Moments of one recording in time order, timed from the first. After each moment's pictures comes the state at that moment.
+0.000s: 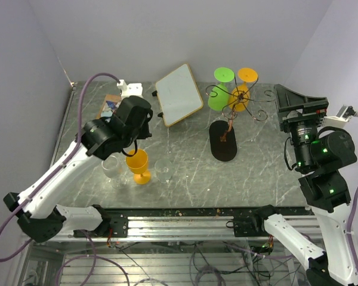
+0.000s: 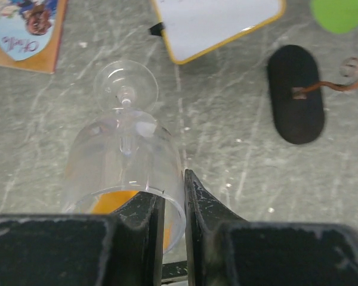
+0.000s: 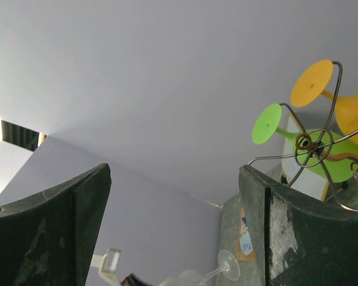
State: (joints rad) left arm -0.84 1.20 1.54 -0.96 -0.51 -0.59; right arm 0.35 0.71 1.24 -0.30 0.33 1.05
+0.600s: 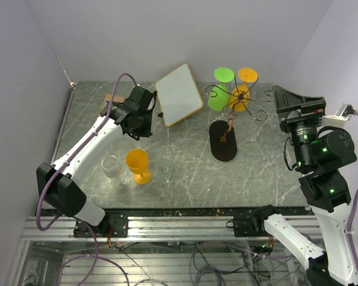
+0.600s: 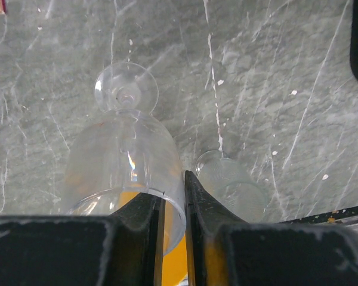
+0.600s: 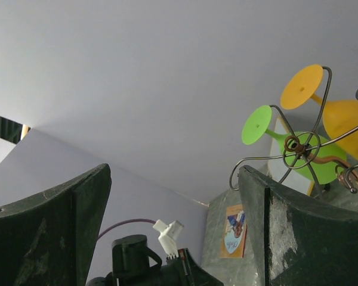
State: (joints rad) left arm -0.54 1.49 1.49 -0.97 -0.13 -0.38; right arm 0.35 0.71 1.25 -0.32 0.33 0.98
